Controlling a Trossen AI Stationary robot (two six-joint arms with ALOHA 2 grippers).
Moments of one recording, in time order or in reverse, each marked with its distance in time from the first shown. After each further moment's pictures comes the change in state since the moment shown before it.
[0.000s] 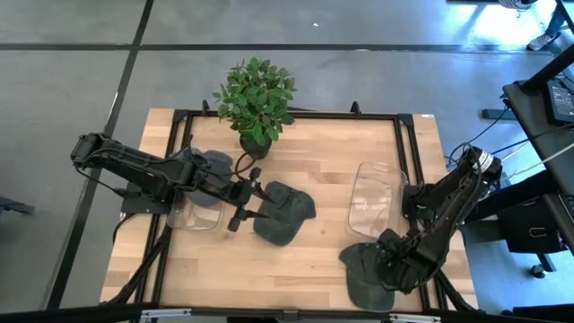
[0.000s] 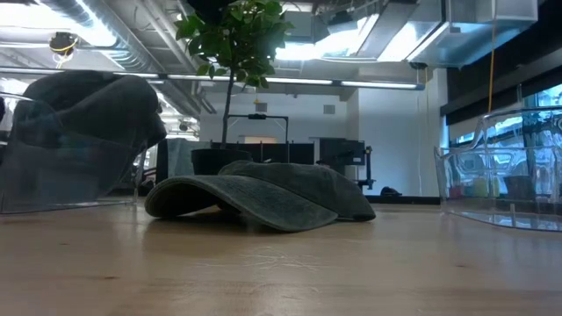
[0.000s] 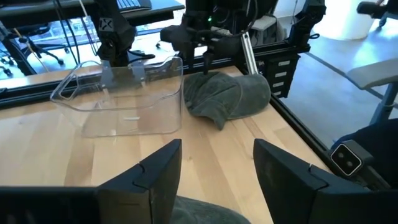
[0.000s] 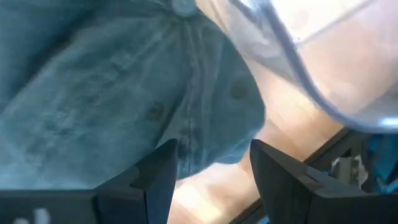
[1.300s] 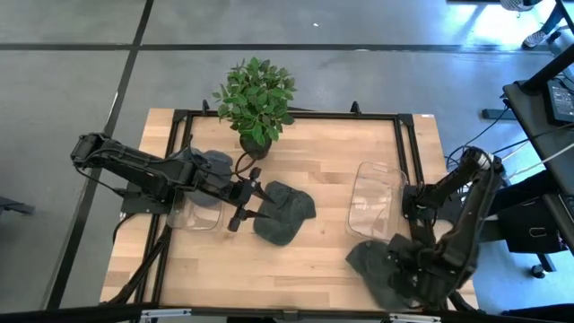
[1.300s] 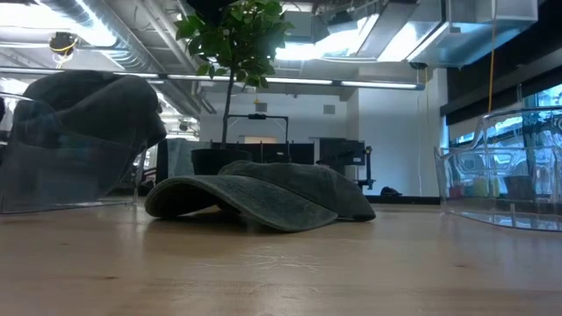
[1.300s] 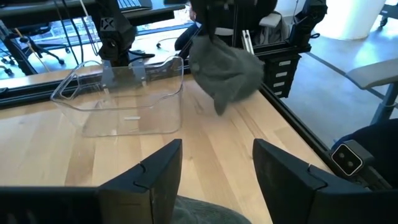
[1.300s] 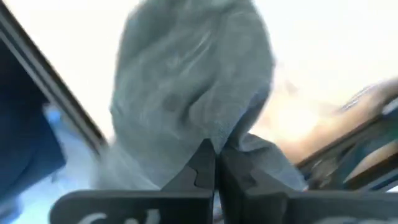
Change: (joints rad) left arm 0.000 0.000 0.000 0.000 -0.003 0.000; right arm 0.080 -0.008 0.344 -0.283 0.188 -0.118
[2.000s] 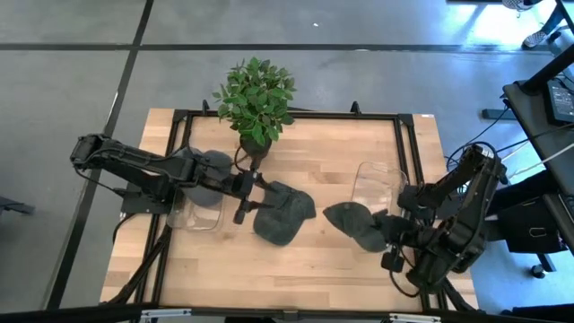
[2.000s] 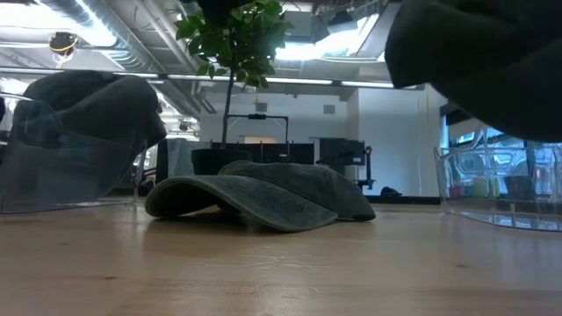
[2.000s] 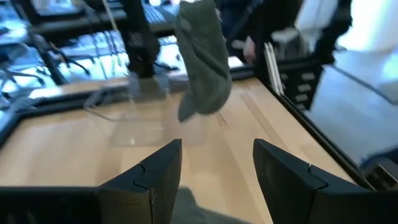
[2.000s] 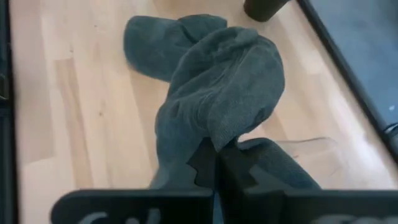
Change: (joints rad) left arm 0.051 0.000 0.000 0.062 -0.033 0.013; right arm -0.120 -0.013 0.270 -0.257 0.541 -0.512
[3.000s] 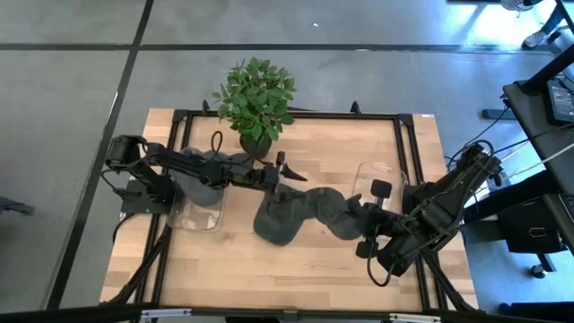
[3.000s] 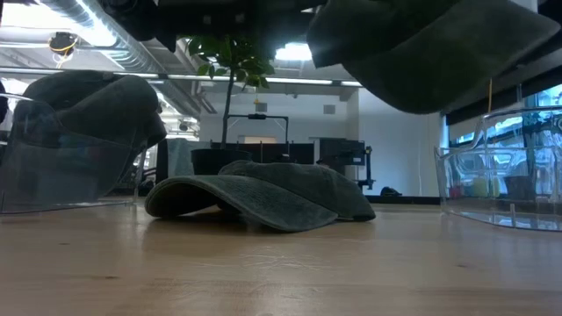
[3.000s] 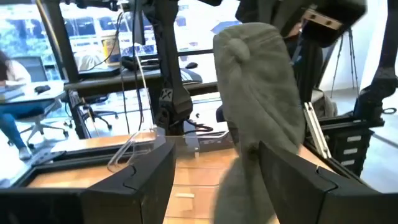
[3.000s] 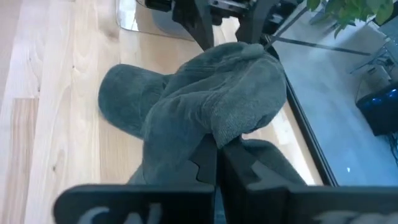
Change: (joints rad) left arm 0.118 0.377 0.001 0.656 0.062 -0.011; right arm -0.218 0.001 0.000 0.309 0.133 -0.554
